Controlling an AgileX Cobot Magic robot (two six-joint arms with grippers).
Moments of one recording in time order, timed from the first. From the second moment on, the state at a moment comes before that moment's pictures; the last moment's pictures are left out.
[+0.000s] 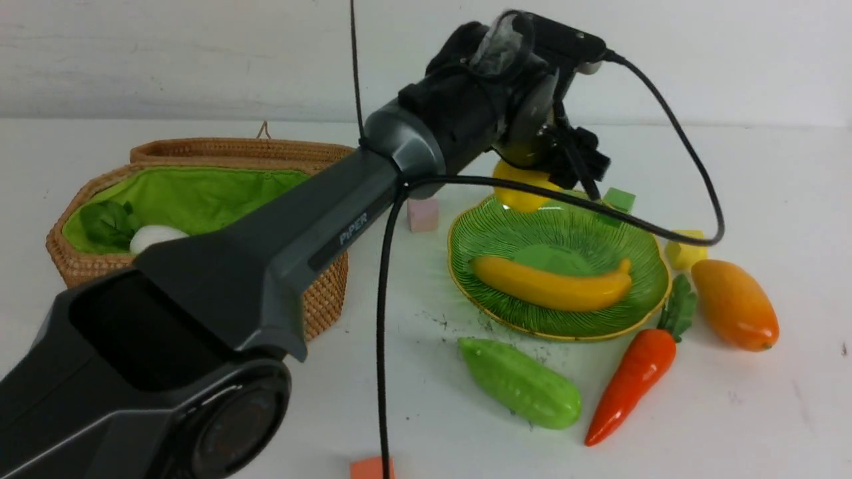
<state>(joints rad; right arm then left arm) 0.44 0.52 -1.08 -0.14 1.09 0.03 -0.69 2.40 -2.41 0.22 0.72 -0.19</state>
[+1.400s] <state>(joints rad) 0.44 0.92 -1.13 0.16 1.12 -0.12 -0.69 1.26 -1.68 0.04 1.10 -0.19</state>
